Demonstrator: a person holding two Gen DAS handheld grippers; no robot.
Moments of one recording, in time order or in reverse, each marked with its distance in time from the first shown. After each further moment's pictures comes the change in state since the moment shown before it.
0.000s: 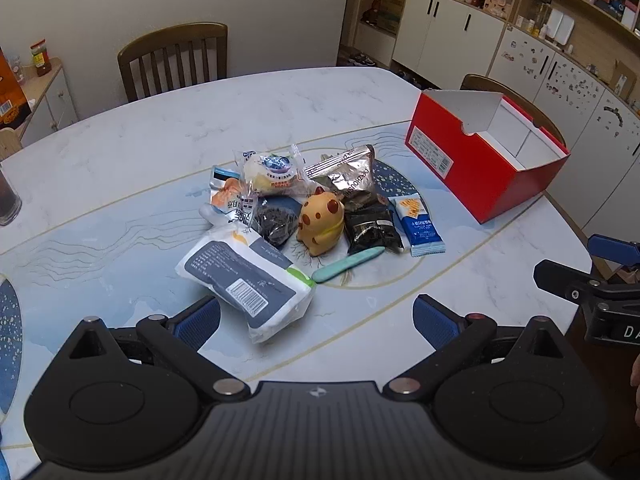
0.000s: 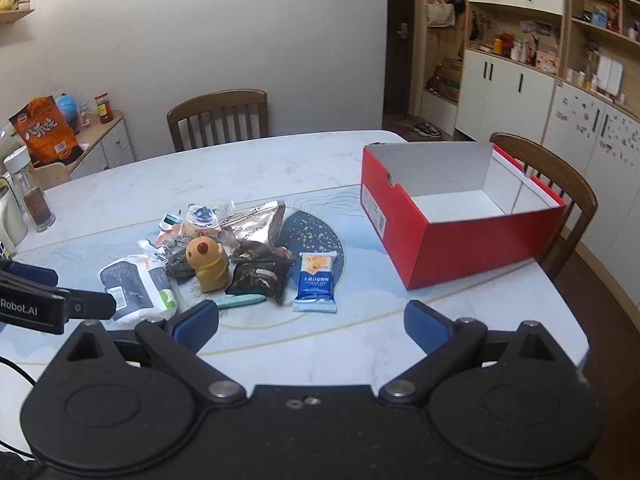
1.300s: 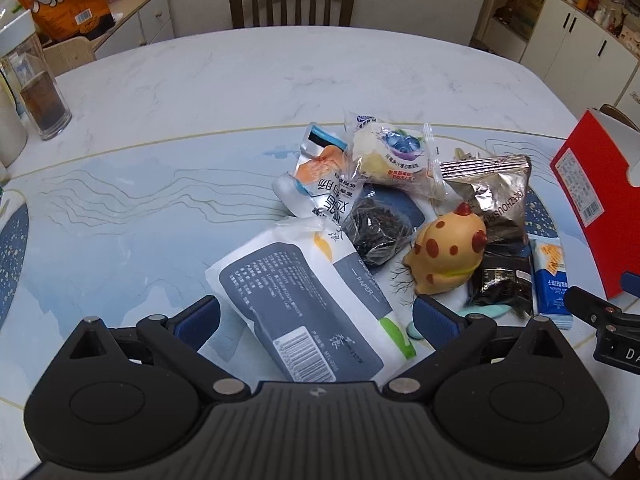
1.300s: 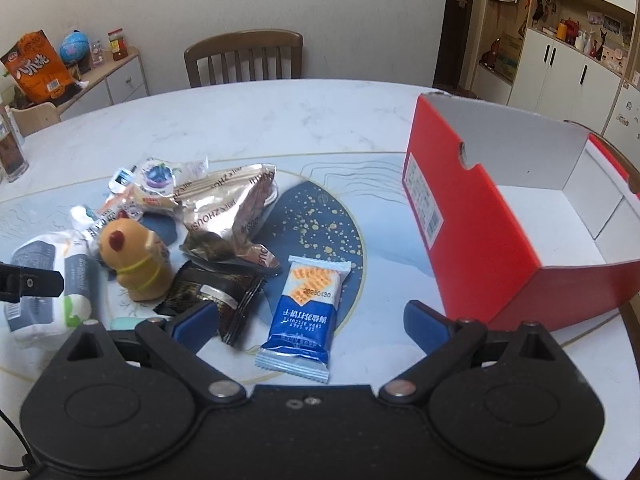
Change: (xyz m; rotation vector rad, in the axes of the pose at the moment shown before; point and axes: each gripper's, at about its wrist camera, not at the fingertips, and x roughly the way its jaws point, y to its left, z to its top) left arm 0.112 0.036 0.024 -0.259 0.105 0.235; right arm 0.163 -0.025 0.026 -0.061 0.128 0.030
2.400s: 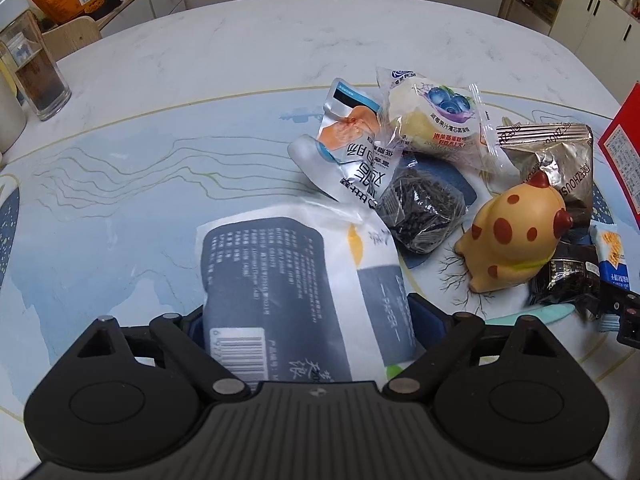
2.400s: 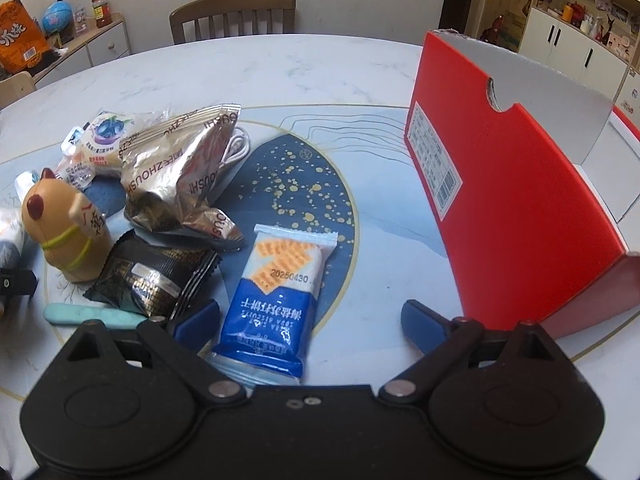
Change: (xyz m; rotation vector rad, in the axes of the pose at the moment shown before) left arm 0.056 -0.001 -0.004 0.025 0.042 0.053; right arm 0.062 -0.012 -0.002 0.027 0.092 -0.059
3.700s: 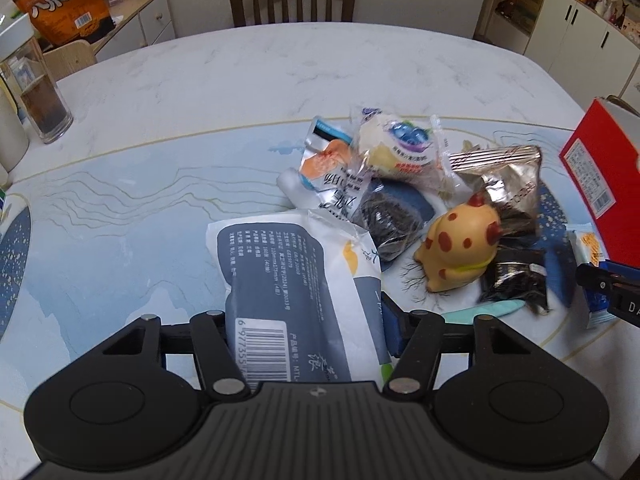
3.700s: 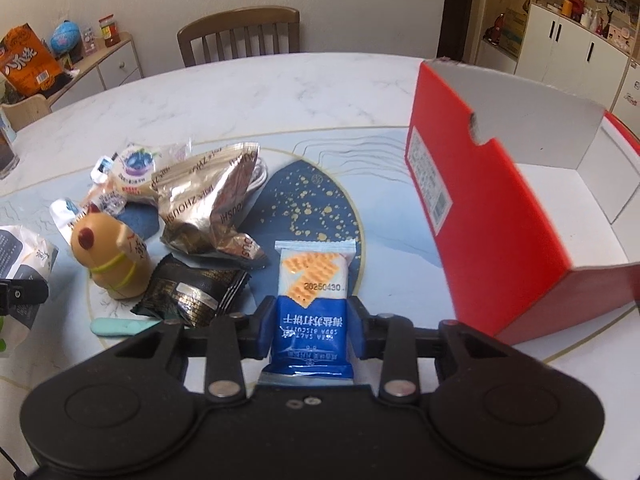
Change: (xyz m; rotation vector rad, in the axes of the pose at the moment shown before) left arm -0.055 -0.001 0.001 0.061 -0.057 -0.071; right arm -0.041 -0.002 0.001 0.081 -0.055 0.010
